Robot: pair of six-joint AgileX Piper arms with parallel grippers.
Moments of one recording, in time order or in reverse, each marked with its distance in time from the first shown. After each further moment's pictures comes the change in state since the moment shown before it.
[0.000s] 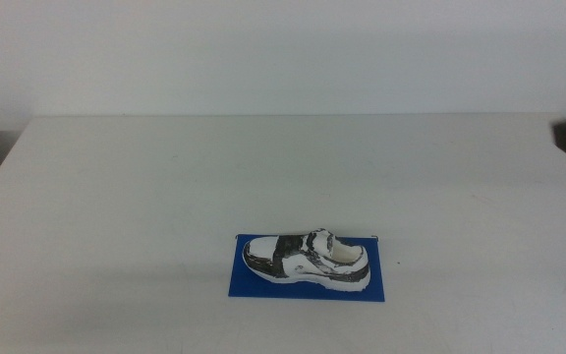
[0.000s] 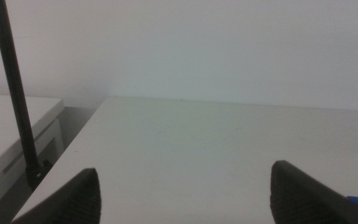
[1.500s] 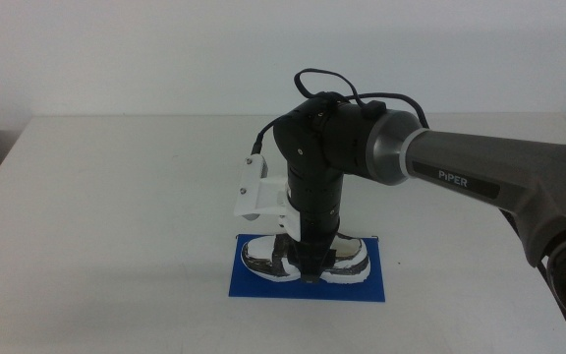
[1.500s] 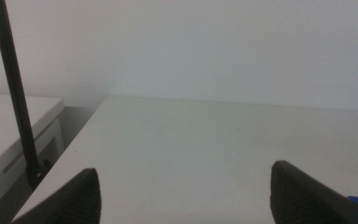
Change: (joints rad) left arm 0.000 0.000 0.000 0.000 0.000 0.000; right arm 0.540 1.212 -0.897 0.008 0.629 -0.579
